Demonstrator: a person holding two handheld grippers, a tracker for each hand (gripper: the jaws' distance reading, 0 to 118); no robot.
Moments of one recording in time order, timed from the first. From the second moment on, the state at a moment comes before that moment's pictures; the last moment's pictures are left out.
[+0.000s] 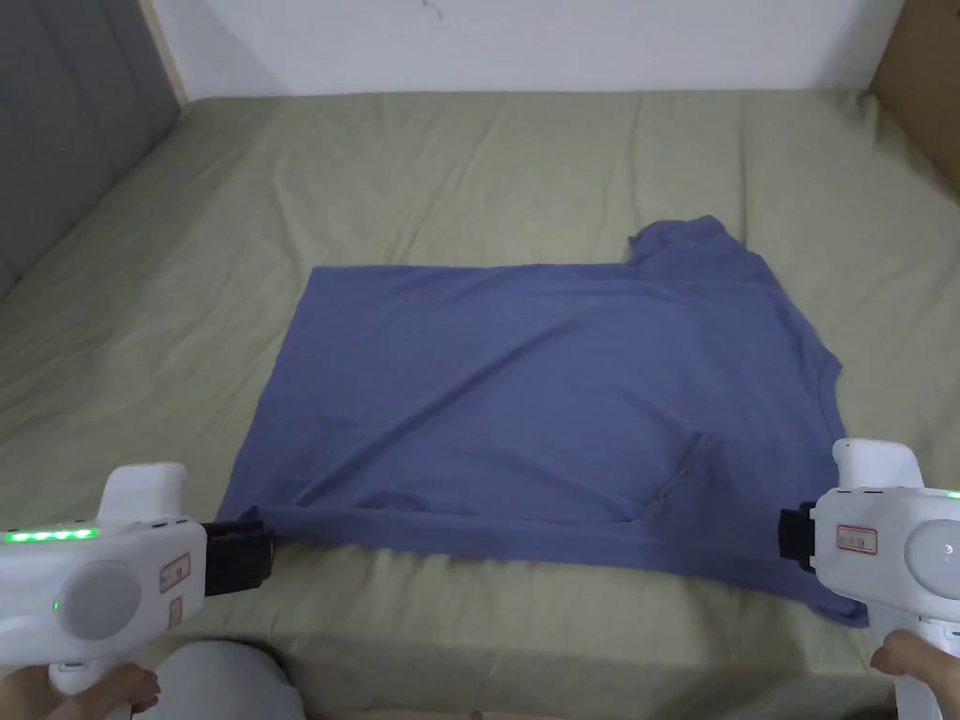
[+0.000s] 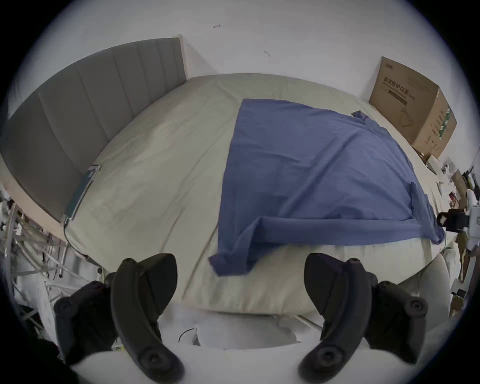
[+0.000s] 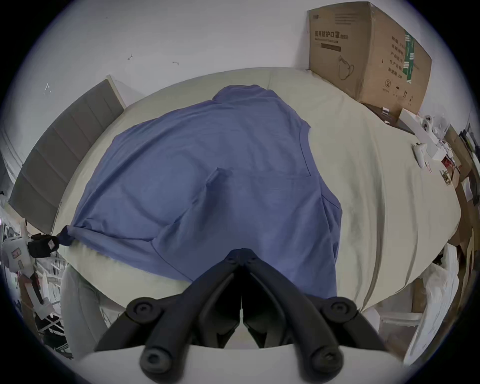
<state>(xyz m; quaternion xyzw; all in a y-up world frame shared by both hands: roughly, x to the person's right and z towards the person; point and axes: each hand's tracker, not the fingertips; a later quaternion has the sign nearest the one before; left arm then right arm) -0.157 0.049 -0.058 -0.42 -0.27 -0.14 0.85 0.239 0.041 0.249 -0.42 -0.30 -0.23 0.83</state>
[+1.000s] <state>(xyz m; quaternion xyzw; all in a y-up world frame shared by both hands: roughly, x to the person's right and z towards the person) -0.134 0.027 -0.077 -0.46 -0.29 -0.15 0.83 0.282 0.023 0.288 -0.44 -0.34 -0.26 0.79</state>
